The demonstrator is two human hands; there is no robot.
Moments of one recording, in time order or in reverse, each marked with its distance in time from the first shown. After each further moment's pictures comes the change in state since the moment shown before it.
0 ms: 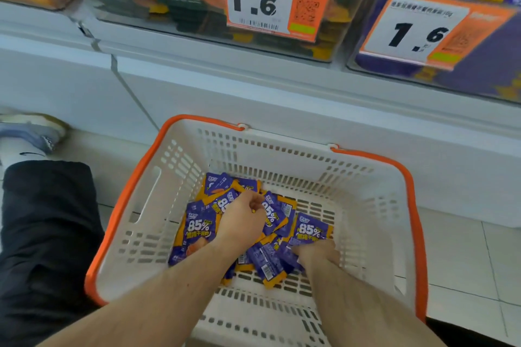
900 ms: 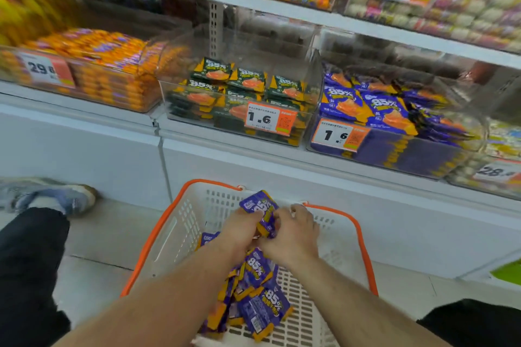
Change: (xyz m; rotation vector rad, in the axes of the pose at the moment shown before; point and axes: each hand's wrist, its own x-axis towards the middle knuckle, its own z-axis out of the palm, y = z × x) left_hand -0.073 0.081 -0.063 -0.751 -0.099 0.010; right_hand -0.189 -0.063 -0.081 -0.450 0.389 -1.052
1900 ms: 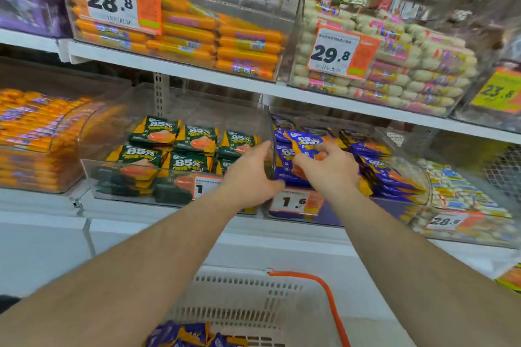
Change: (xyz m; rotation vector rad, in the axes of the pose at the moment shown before) left_hand 0.032 0.212 0.089 0.921 -0.131 0.940; right_hand 0.128 0.006 -0.233 0.354 0.510 0.290
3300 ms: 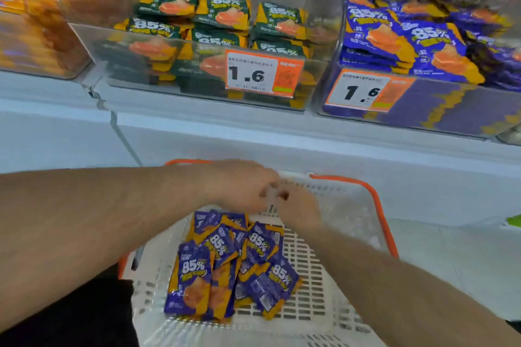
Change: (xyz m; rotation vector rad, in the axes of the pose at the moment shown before) left_hand -0.103 -0.104 0.032 0.541 -0.922 -0.015; right_hand -0.141 0.166 0.223 -0.068 -0.684 0.051
